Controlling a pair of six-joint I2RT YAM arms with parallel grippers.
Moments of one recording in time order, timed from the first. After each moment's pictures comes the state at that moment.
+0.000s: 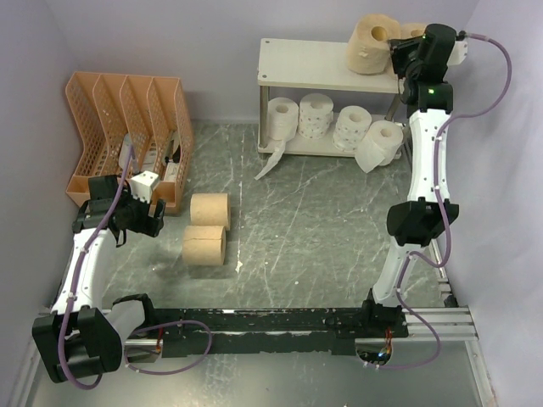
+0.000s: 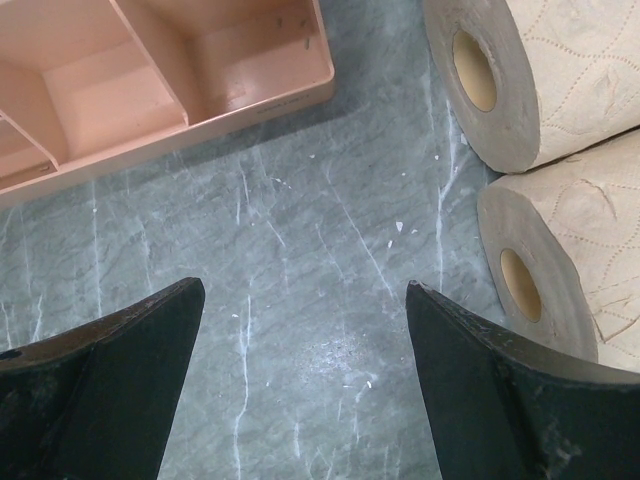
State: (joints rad) left arm 0.18 1.03 0.77 -0.62 0.32 0.46; right arm -0.07 2.02 2.46 -0.56 0.08 1.12
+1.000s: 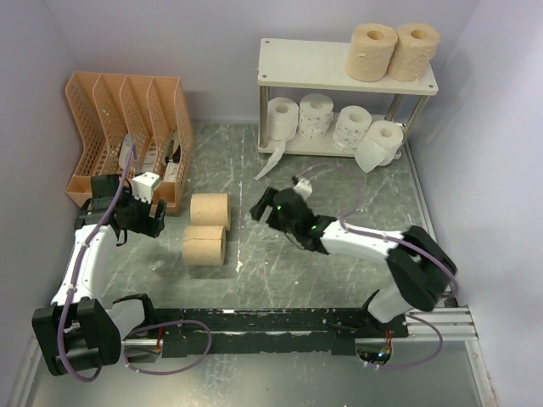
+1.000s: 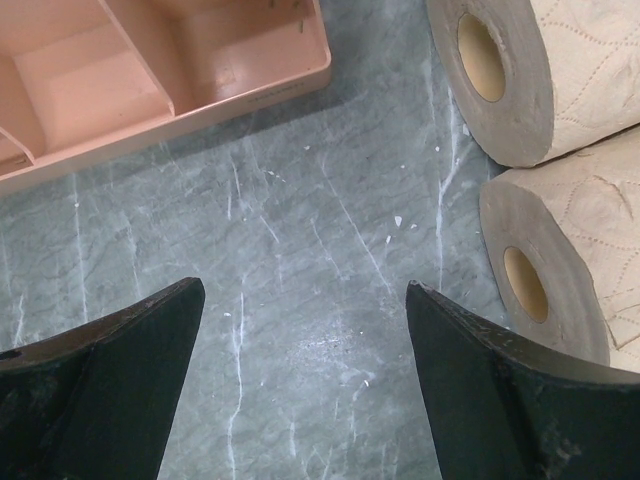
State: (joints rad) left arm 0.18 1.07 0.77 -0.62 0.32 0.46; right arm 0.81 1.42 0.83 0.11 0.29 0.97
